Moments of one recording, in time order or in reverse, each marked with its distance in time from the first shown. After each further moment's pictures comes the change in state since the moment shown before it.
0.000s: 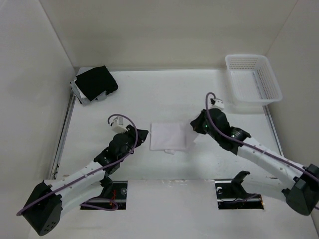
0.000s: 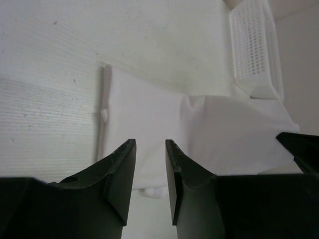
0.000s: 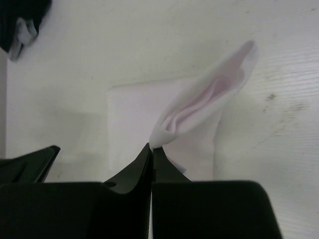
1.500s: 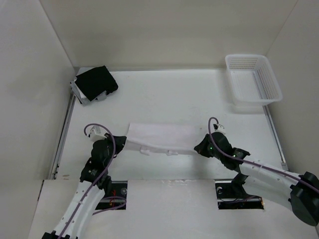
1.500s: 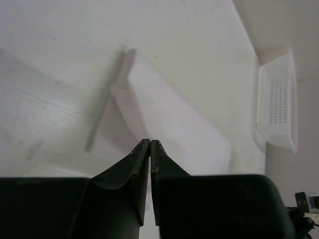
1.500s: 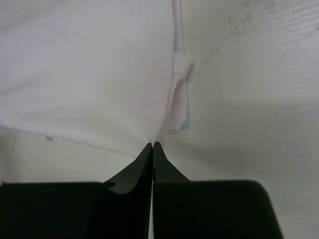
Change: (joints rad) left arm 0.425 -0.480 -0.077 -0.446 0.188 0.011; right arm 0.037 -0.126 -0.415 0.135 -0.108 0.143
